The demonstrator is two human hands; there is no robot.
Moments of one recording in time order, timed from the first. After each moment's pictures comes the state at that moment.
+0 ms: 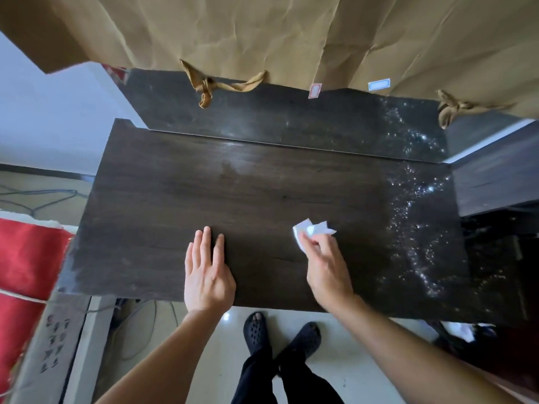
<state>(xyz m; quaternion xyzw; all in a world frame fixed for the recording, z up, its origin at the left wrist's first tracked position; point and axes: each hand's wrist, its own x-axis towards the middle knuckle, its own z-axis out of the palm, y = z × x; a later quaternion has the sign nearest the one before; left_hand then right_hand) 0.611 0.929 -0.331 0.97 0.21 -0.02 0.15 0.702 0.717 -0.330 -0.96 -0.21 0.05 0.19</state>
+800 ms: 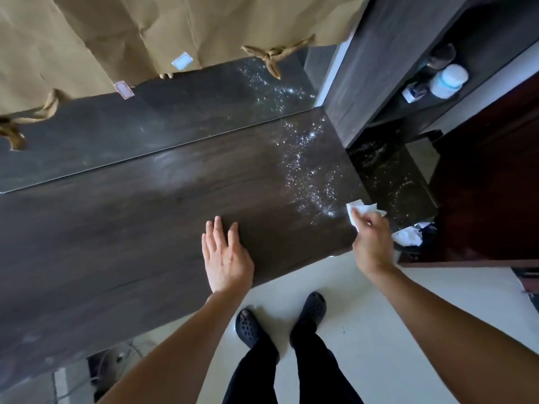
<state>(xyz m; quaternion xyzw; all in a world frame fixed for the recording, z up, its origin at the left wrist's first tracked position) 0.672 0.767 -0.324 0.98 0.08 -0.04 0.19 0.672 0.487 -0.326 -0.98 0.11 -0.03 0.15</state>
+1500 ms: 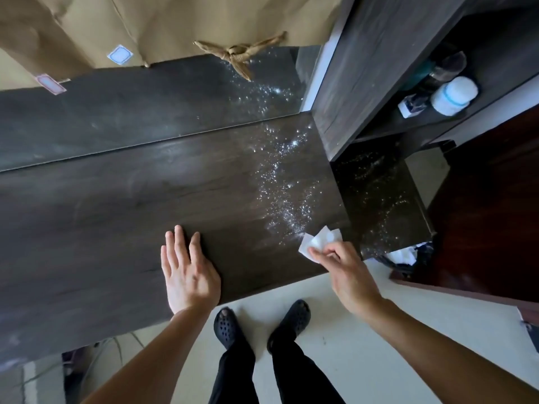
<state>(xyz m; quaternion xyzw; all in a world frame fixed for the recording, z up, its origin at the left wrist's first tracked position) 0.675 0.735 -0.339 0.98 0.14 0.00 0.13 0.673 0.442 -0.332 -0.96 -0.16 0.00 0.22</state>
